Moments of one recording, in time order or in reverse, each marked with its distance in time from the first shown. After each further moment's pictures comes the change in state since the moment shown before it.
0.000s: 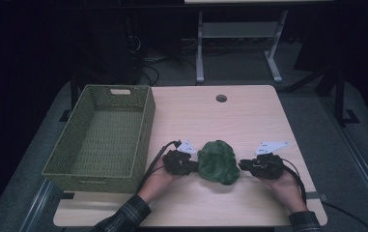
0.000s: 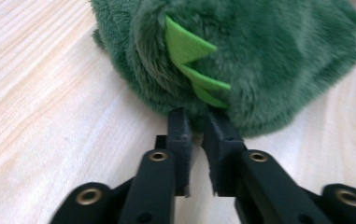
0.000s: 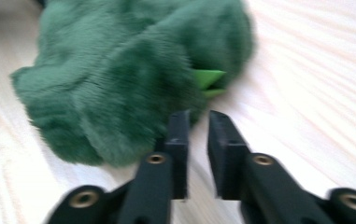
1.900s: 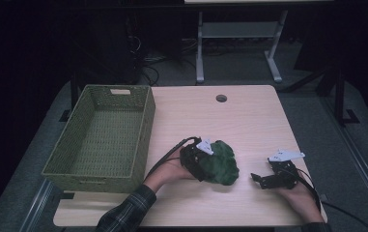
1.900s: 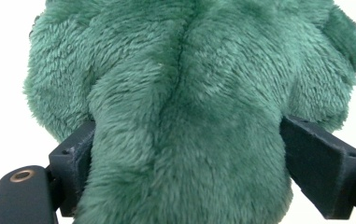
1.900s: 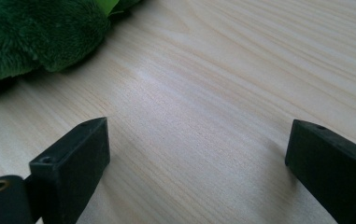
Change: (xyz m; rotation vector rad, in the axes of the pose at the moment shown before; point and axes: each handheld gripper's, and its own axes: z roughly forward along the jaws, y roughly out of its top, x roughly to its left) left arm 0.005 0.036 0.045 0.094 -0.110 0.212; right arm -0.016 -0.045 -0.009 0.024 -0.201 0.092
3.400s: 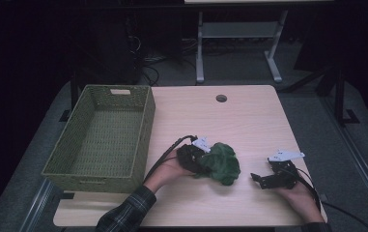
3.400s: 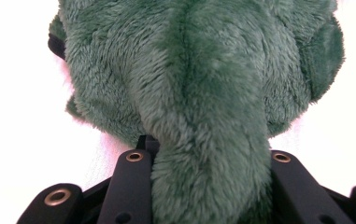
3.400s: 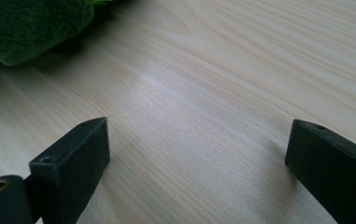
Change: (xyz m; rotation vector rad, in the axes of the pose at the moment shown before) left arm -0.005 0.003 -0.020 -0.031 -0.038 -0.083; right arm 0.000 0.000 0.000 -0.002 0.000 -0.002
